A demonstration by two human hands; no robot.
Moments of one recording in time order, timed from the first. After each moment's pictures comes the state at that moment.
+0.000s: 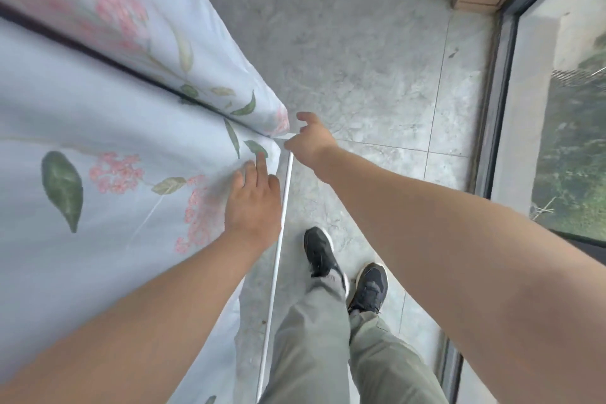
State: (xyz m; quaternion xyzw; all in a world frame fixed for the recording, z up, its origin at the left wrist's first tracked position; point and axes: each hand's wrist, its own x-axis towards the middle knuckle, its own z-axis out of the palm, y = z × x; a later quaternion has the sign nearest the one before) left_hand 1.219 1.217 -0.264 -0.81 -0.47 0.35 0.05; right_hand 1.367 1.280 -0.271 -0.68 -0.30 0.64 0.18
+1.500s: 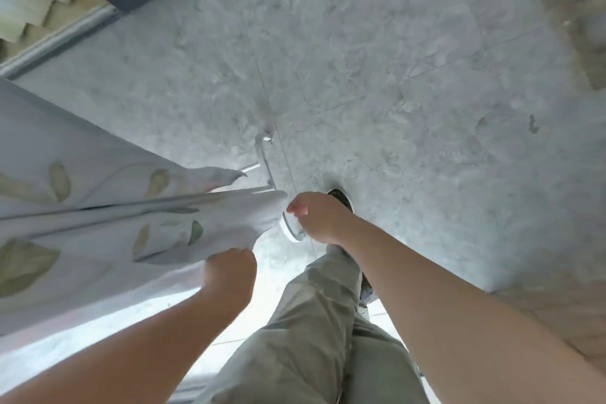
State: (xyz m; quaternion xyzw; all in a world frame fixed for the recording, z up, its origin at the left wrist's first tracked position) left_hand 1.360 1.479 -0.226 -0.31 -0.78 0.43 -0.34; right_hand 1.420 1.656 -0.294 -0.24 -0.71 0.59 -0.30
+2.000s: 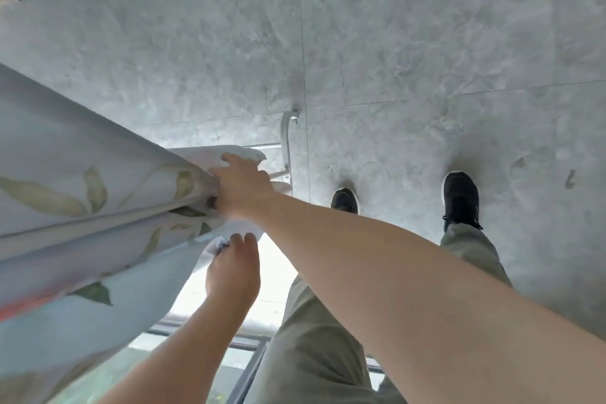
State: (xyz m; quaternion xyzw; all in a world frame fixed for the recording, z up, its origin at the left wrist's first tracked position) left_hand 1.343 1.483 -0.227 -0.13 -0.89 0.23 -0.36; right_hand 1.247 1.589 -0.254 -0.05 -0.80 0.50 -0.32
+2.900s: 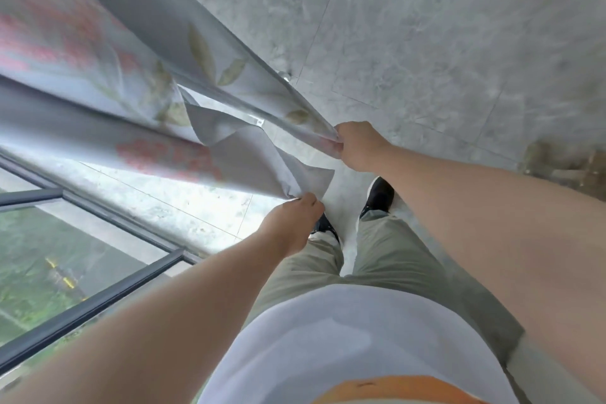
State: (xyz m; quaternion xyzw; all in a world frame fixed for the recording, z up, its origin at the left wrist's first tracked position) left_hand 1.490 1.681 -0.121 -0.23 -0.87 -0.01 -0.44; right_hand 1.380 1.855 -0.159 0.05 -0.88 0.27 -0.39
